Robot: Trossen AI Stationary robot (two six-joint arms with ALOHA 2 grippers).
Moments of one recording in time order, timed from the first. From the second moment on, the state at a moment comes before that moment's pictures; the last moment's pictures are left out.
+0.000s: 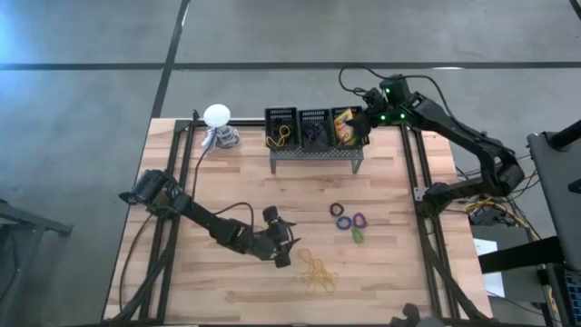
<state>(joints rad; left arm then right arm) -0.41 1.91 0.86 0.44 -0.63 -0.26 -0.88 1.30 1.07 -0.49 -0.41 0.20</state>
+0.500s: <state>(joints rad) -0.41 1.91 0.86 0.43 -0.63 -0.26 -0.83 1.28 1.25 -0.81 -0.04 0.07</state>
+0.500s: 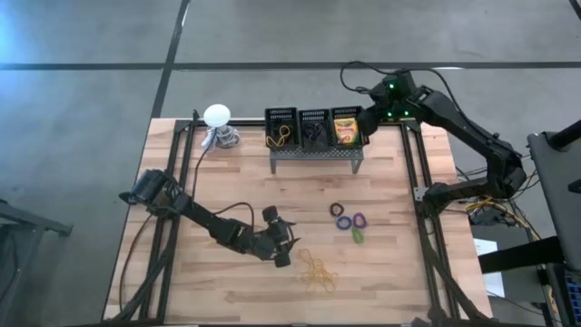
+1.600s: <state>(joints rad) -0.41 1.91 0.86 0.43 -0.64 -0.26 -0.72 1.20 1.22 -1.07 0.08 0.11</state>
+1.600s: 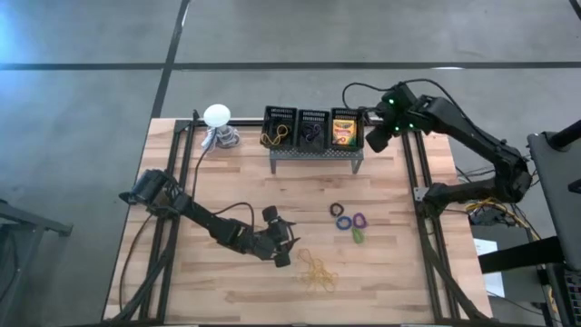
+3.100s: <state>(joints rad) -0.40 1.91 0.86 0.41 -0.64 -0.27 0.14 1.63 0.78 -0.31 0.13 0.33</state>
